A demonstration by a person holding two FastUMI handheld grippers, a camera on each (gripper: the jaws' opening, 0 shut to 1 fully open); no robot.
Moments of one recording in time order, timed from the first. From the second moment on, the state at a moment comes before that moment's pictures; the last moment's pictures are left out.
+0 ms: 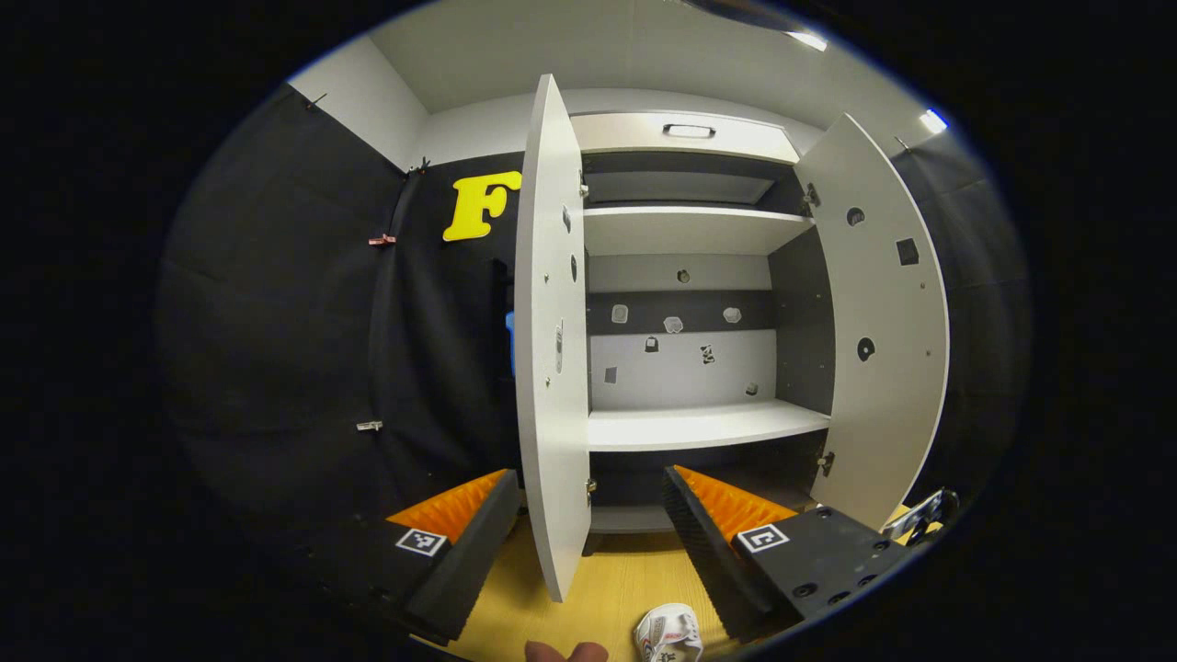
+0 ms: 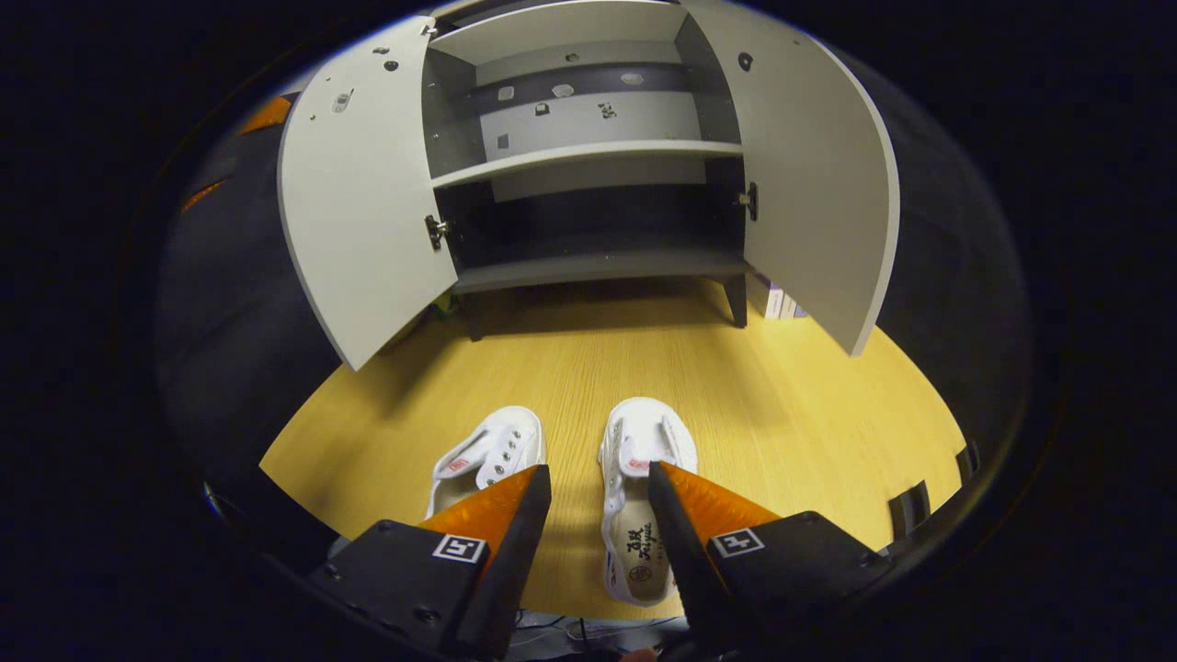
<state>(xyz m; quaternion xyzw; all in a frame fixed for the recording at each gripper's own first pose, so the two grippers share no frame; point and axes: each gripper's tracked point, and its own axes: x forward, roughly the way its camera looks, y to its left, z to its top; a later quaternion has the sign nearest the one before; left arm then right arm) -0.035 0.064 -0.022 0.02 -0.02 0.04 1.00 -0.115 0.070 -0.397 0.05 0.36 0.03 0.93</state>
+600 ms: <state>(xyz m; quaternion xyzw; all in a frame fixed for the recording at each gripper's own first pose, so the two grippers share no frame) -0.036 0.077 -0.048 0.02 0.00 0.05 1.00 -0.069 0.064 -0.487 0.03 0.35 -0.03 0.94</state>
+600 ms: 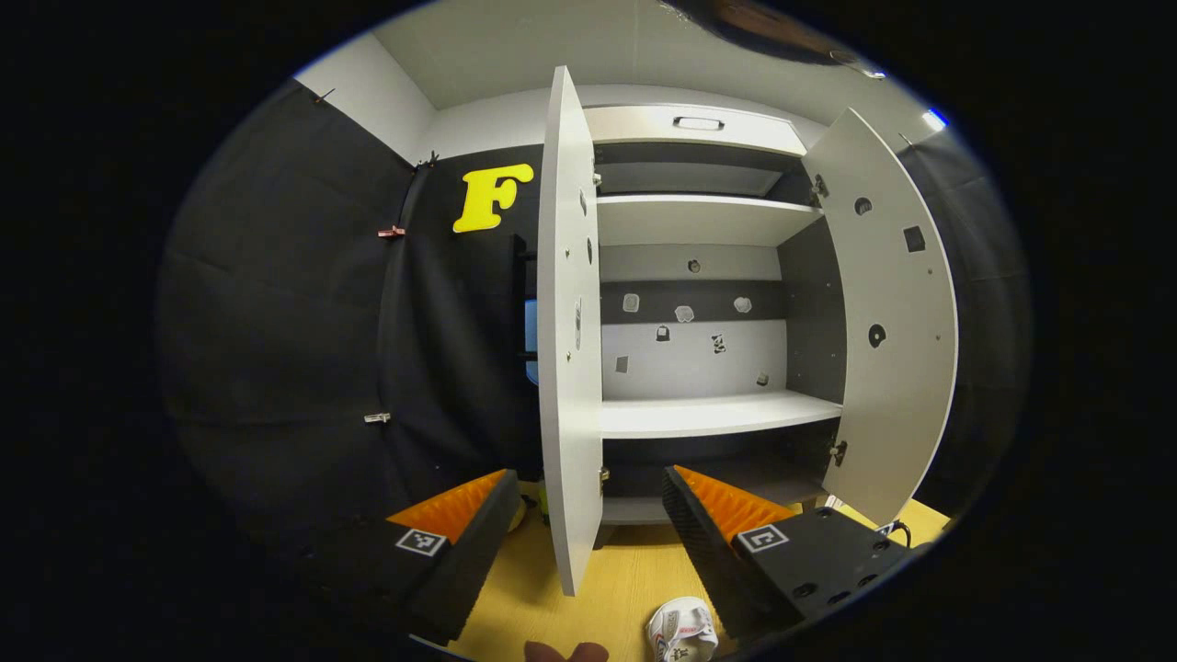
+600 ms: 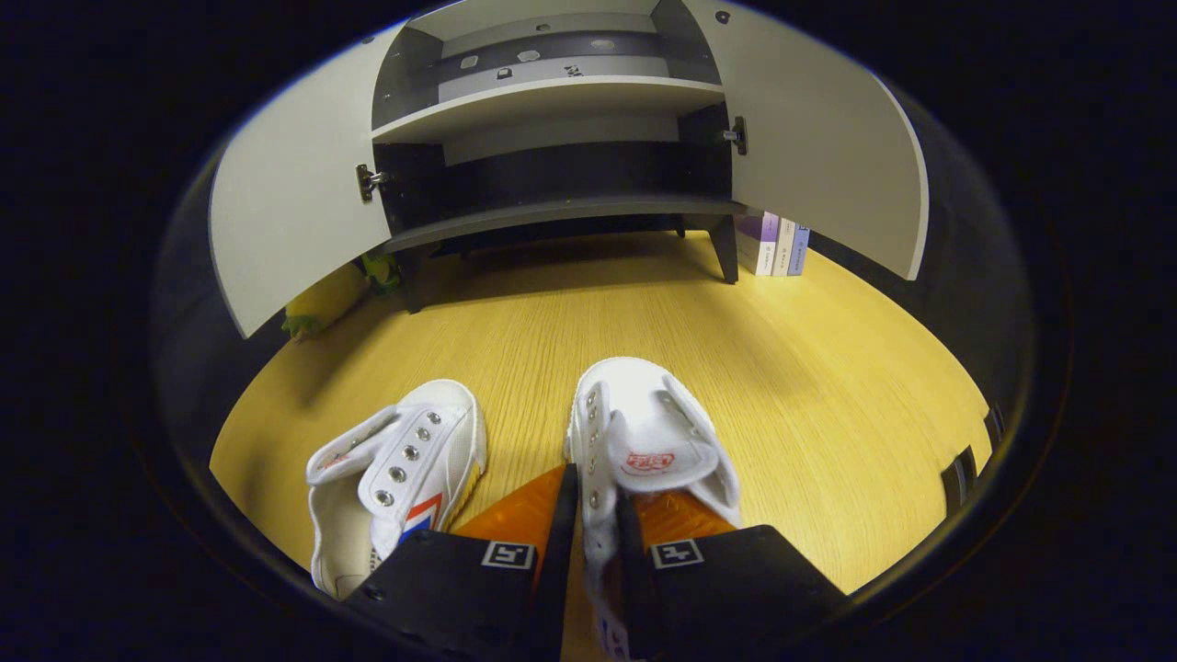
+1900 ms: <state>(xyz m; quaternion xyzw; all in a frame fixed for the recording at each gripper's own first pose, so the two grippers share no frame) -0.020 0.071 -0.072 0.01 0.03 0.04 1.00 -0.004 0.046 -0.196 0.04 0.24 0.04 0.97</state>
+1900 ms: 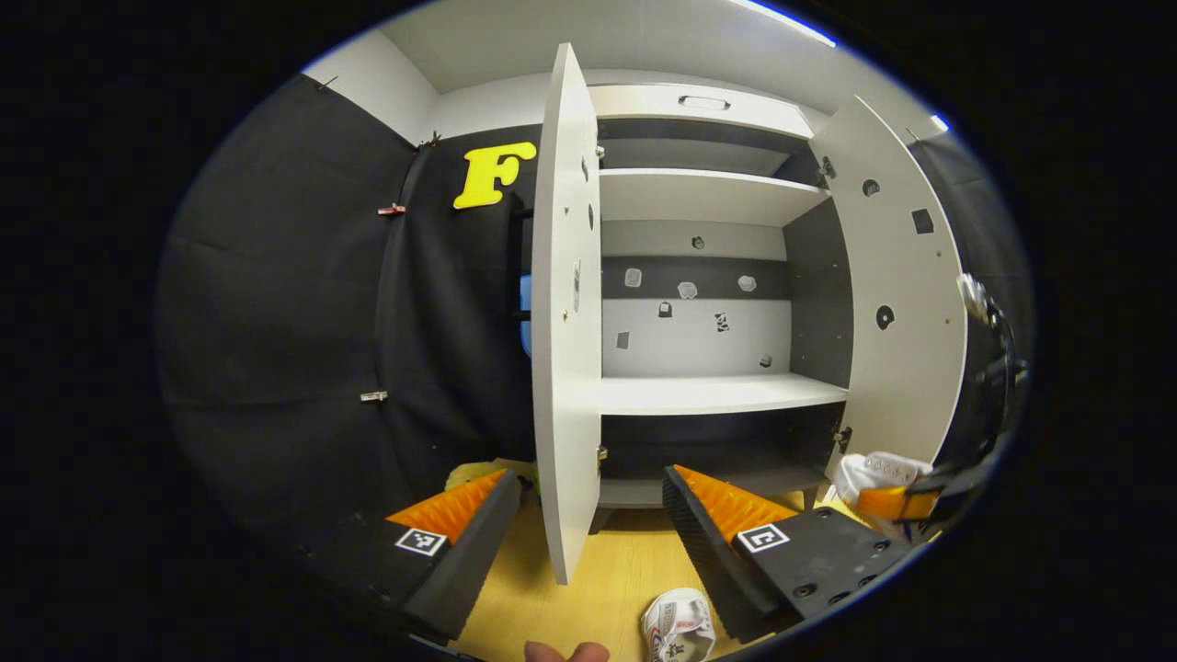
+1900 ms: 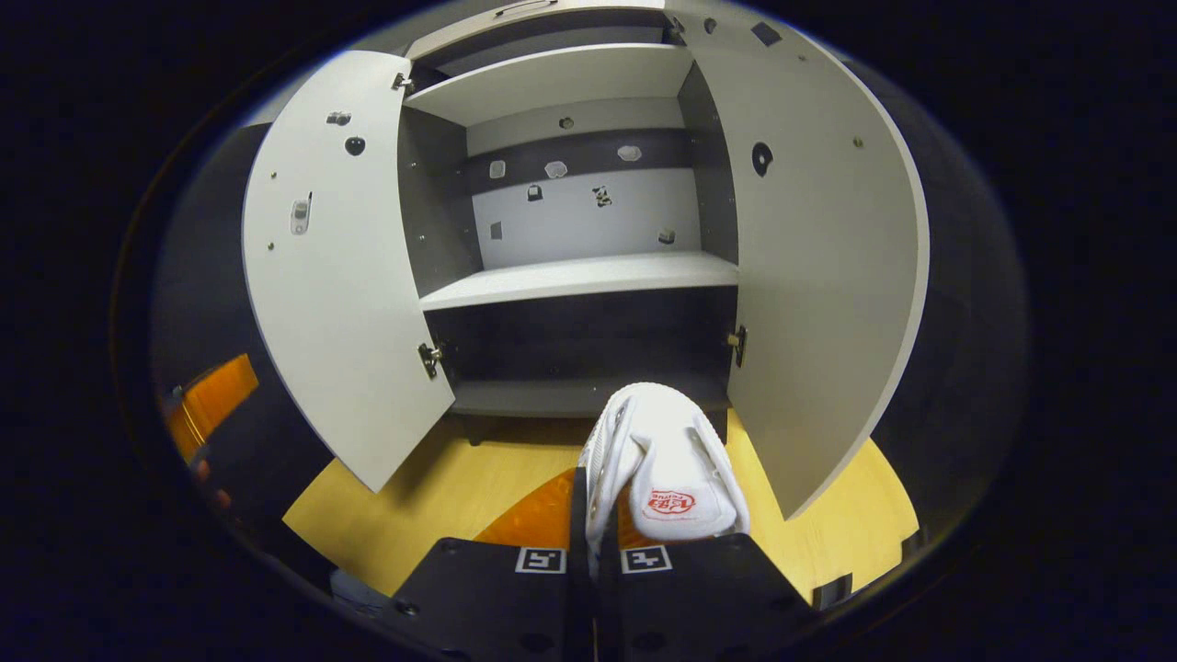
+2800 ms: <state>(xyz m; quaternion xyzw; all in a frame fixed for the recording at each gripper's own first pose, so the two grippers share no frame) -0.004 0.043 -0.086 0.01 0.04 -0.02 1.00 0.306 0.057 -0.103 -0.01 0.22 0.05 0.97</state>
